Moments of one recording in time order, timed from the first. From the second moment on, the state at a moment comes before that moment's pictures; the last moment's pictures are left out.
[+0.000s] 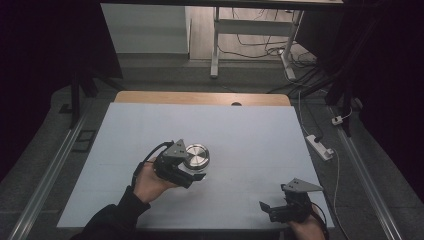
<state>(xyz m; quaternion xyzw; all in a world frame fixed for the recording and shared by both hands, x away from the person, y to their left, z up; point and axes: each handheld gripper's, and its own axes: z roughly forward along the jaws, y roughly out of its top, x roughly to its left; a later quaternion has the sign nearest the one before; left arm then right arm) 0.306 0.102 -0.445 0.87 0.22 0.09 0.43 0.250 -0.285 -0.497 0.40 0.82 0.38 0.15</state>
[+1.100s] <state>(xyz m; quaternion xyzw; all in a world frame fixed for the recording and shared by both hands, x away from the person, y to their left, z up) 0.306 0.104 -0.451 0.87 0.23 0.09 0.43 0.265 -0.229 -0.456 0.30 0.82 0.47 0.10</state>
